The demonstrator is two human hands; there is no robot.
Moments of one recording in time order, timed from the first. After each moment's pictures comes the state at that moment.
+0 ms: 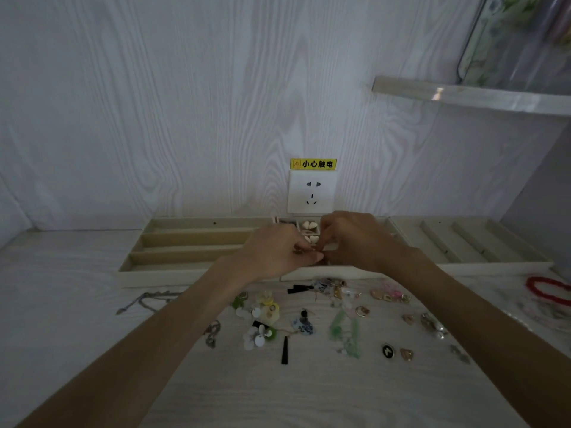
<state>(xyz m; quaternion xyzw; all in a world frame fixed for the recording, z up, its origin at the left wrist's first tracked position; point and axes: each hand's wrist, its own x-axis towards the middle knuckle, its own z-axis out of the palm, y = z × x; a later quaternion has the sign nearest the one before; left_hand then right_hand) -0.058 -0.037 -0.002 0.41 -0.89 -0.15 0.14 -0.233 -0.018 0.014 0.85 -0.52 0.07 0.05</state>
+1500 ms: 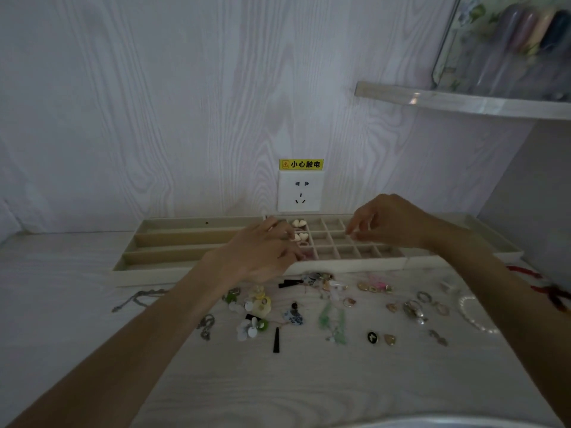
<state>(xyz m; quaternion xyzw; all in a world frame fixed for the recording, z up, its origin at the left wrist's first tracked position) -0.048 -0.030 0.003 0.37 -0.93 -0.01 -0.02 -0.284 0.008 0.055 0.77 -0.62 0.12 -0.11</state>
